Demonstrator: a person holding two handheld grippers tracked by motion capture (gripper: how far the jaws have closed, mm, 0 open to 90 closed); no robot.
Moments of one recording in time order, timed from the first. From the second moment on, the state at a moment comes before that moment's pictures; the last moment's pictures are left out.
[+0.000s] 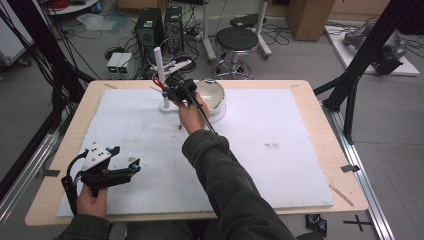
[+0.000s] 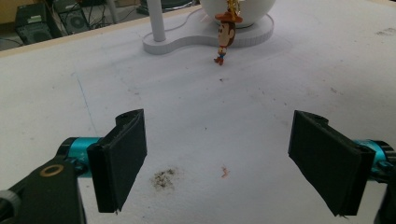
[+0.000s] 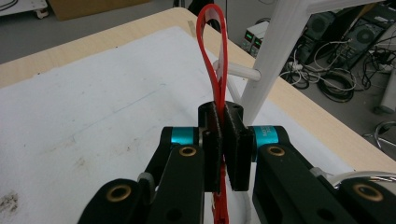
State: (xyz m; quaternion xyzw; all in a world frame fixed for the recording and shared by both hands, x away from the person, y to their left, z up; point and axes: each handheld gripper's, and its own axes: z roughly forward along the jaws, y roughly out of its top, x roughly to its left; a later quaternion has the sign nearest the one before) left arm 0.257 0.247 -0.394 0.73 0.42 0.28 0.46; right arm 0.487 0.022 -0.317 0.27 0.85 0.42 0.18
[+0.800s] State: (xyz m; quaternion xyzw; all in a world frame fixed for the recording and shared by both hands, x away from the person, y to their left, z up) left arm 0.256 0.247 -0.394 0.73 0.42 0.28 0.46; right arm 0.485 0.024 -0.332 0.28 0.85 0.40 0.22
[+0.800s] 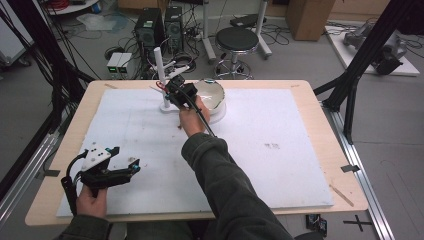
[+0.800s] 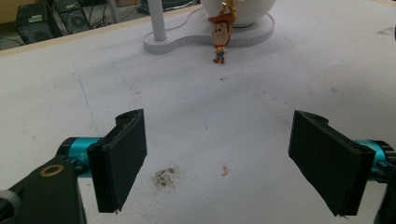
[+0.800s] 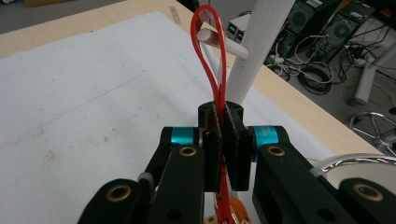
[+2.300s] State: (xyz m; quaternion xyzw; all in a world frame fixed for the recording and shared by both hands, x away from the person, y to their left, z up) left arm 0.257 0.247 -0.394 0.73 0.42 0.28 0.46; right arm 0.506 0.033 -0.333 0.29 0.85 0.39 0.20
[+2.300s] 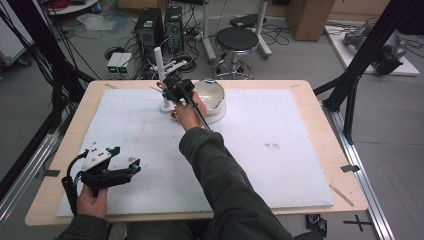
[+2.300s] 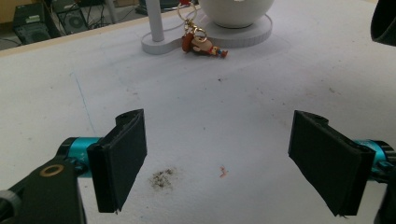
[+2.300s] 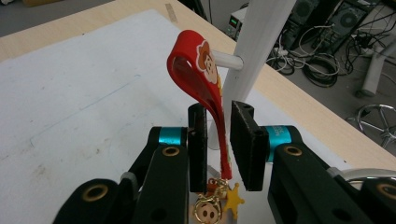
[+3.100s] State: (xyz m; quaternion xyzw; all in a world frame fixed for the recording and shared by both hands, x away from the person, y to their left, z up) left arm 0.256 0.247 -0.393 0.73 0.42 0.28 0.46; right arm 0.499 0.036 -0.325 0.27 0.84 0.42 0.20
